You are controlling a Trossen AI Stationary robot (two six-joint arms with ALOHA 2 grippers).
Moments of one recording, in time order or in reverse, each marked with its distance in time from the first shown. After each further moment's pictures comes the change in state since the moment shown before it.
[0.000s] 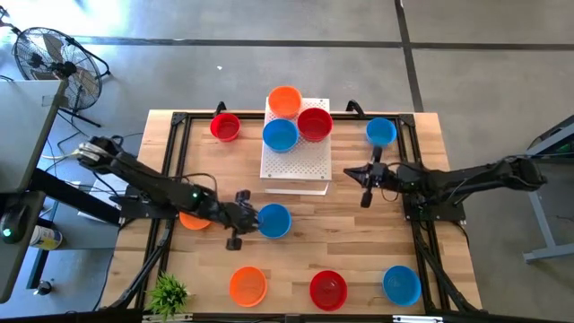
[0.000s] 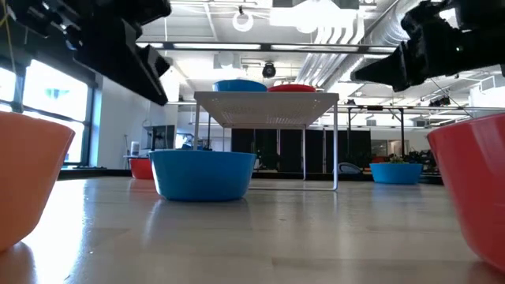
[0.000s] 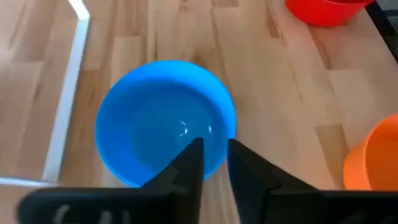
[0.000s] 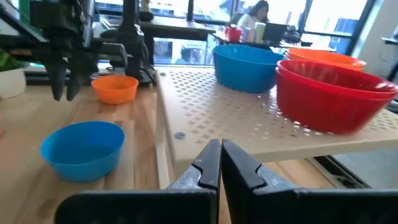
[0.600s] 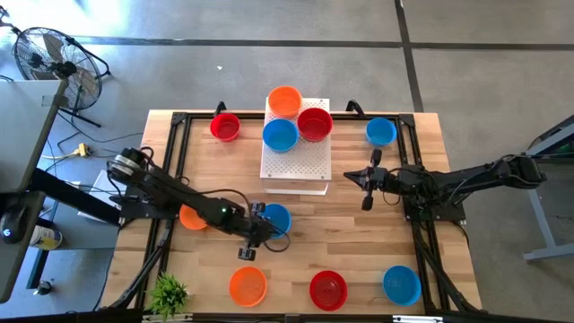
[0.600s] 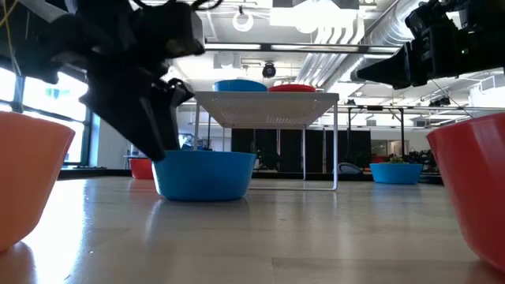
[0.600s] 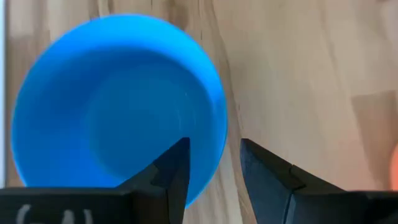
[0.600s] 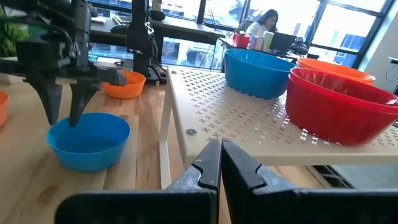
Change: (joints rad) left arm -0.007 0.335 0.236 -0.184 0.026 0.034; right arm 0.024 0.000 -0.021 0.031 -0.008 -0.082
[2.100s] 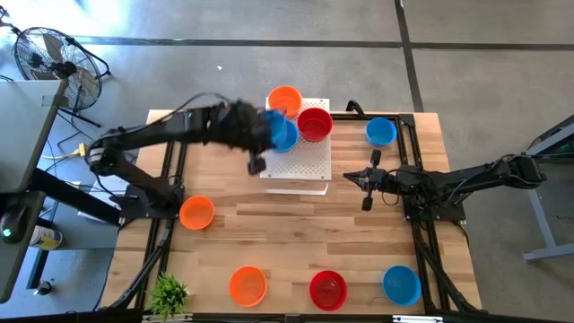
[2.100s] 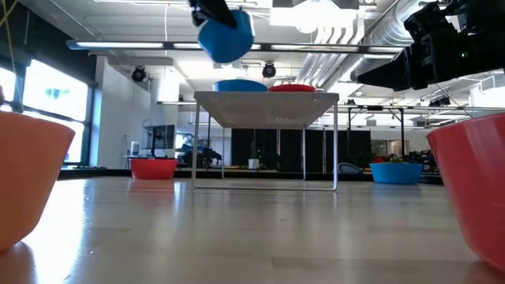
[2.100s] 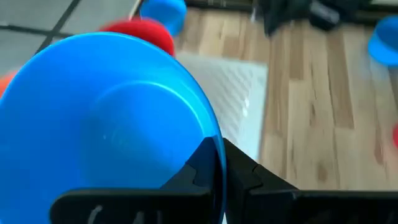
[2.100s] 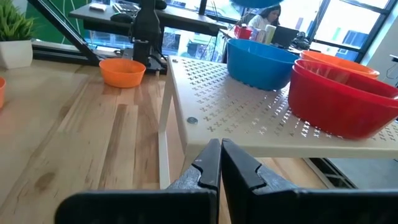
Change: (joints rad) left arm 0.598 -0.221 0.599 -0.480 0.145 0.208; right arm -0.002 0.008 0.002 -0.030 0.000 -0.018
